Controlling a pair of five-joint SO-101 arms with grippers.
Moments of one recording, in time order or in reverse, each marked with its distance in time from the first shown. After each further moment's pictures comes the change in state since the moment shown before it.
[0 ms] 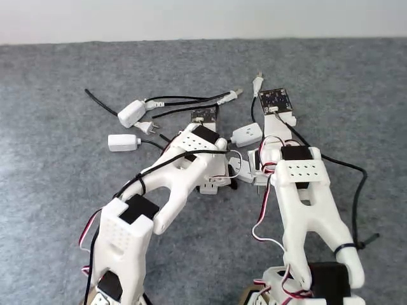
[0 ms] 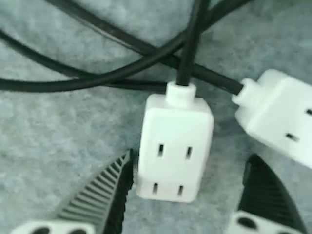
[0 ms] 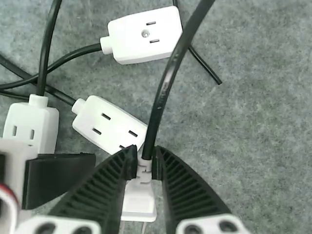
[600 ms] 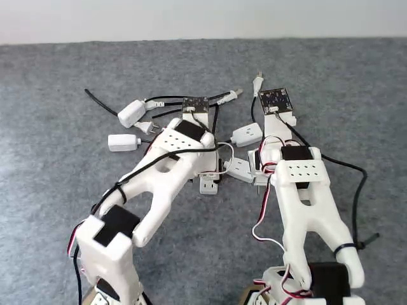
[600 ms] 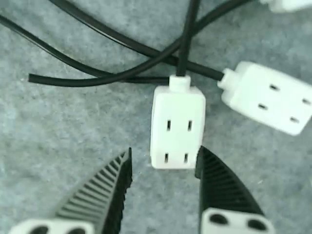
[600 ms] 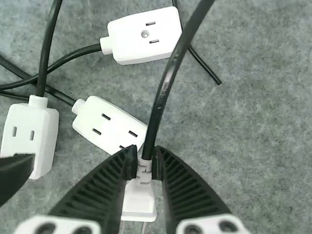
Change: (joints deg) left arm -2.4 -14.8 9.0 -1.1 -9.8; right arm 0.1 0.0 0.0 0.0 0.0
